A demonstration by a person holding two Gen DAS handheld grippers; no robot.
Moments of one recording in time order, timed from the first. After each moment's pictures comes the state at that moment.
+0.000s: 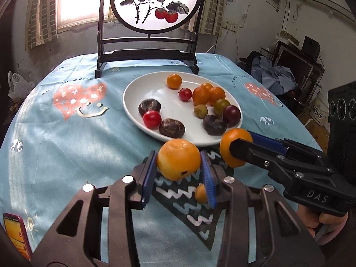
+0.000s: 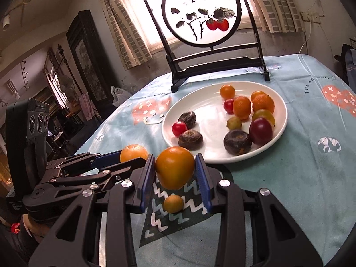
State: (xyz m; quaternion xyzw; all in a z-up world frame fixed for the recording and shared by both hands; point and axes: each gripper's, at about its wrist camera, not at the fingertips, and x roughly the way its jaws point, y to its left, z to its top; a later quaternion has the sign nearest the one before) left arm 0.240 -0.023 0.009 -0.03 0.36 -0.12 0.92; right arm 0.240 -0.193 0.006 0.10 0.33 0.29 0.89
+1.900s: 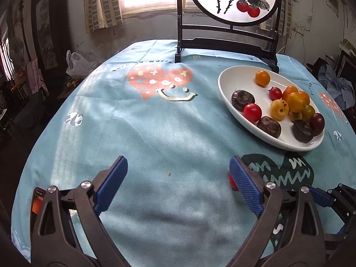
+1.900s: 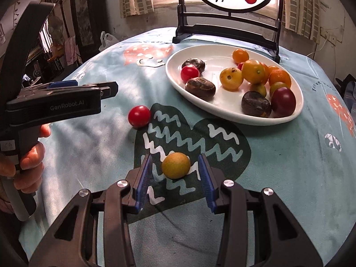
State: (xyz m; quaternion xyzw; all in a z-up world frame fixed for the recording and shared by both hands) left arm 0.247 0.044 -0.019 -0.03 0.39 0.10 0.92; right arm 0.223 -0.131 -0.045 -0.08 0.42 0.26 0.87
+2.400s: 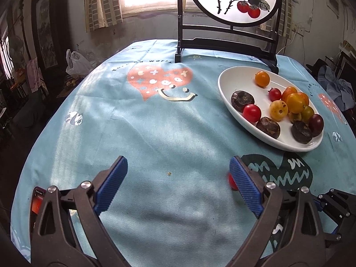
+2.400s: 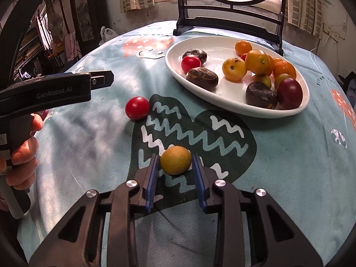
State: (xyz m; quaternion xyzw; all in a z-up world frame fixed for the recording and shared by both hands) left arm 0.247 0.044 -0.019 -0.03 0.39 0.10 0.92; right arm 0.227 -0.130 -0.054 -0.08 0.44 0.26 0.86
